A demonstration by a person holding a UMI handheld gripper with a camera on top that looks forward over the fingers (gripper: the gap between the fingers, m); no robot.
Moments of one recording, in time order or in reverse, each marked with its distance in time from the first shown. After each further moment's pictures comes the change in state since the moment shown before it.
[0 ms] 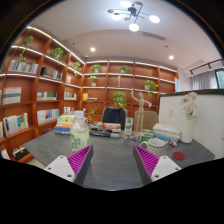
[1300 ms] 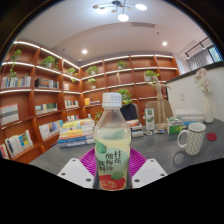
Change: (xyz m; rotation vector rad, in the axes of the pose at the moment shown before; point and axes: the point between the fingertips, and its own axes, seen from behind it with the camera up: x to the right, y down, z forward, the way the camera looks) arm -0.101 0.026 0.140 0.017 -0.046 0.208
